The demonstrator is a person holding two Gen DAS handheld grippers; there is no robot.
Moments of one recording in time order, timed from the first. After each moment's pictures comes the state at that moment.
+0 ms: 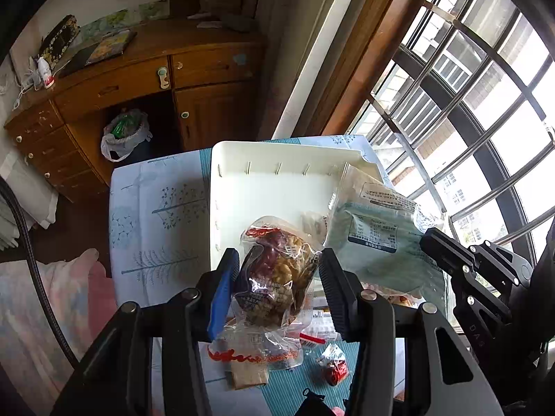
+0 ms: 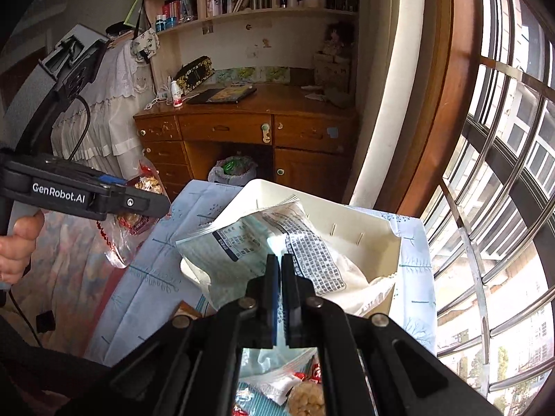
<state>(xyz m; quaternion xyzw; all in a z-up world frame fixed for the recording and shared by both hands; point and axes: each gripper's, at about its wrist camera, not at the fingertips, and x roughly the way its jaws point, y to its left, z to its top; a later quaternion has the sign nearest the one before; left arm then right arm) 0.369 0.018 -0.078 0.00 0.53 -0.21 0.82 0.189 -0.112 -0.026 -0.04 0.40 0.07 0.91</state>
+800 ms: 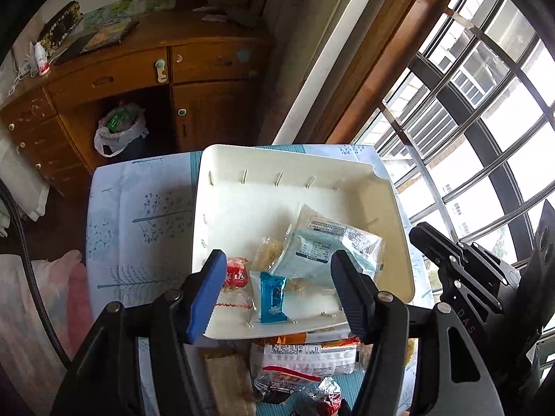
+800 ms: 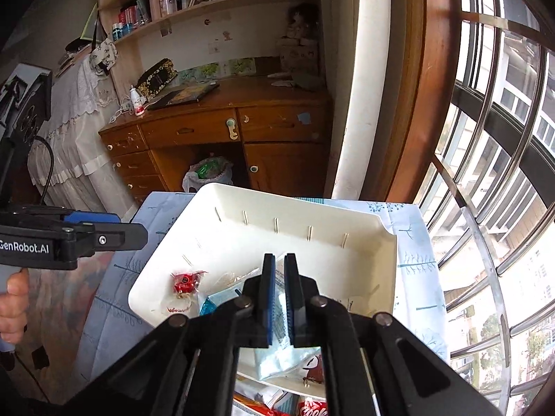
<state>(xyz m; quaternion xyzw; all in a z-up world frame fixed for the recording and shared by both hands) 0.403 0.002 -0.118 -0.02 0.53 -0.20 0.82 0.255 -0.150 -0.073 0.01 0.41 0.02 0.91</state>
